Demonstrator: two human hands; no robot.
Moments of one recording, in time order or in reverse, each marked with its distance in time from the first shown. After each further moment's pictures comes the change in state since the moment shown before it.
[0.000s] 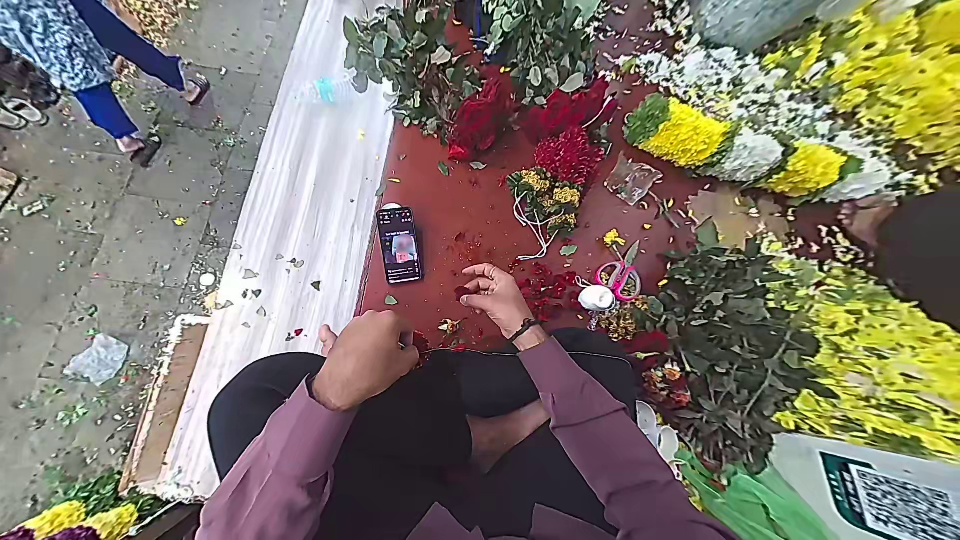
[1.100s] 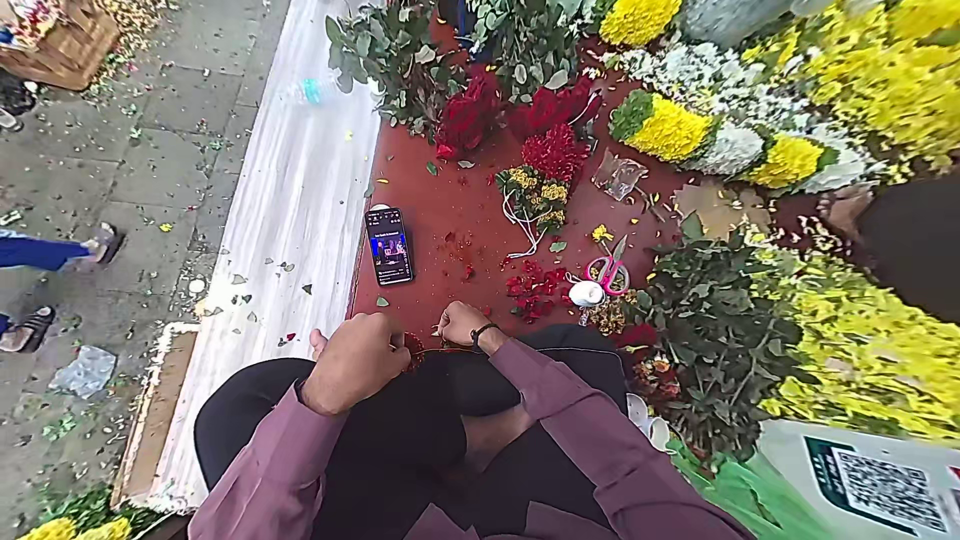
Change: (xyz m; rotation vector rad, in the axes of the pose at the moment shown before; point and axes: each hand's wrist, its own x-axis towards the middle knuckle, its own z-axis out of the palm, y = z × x) left_hand 0.003 0.002 0.000 0.030 -0.016 -0.021; right_hand 0.015 0.023 0.042 -0.949 -0.451 0.373
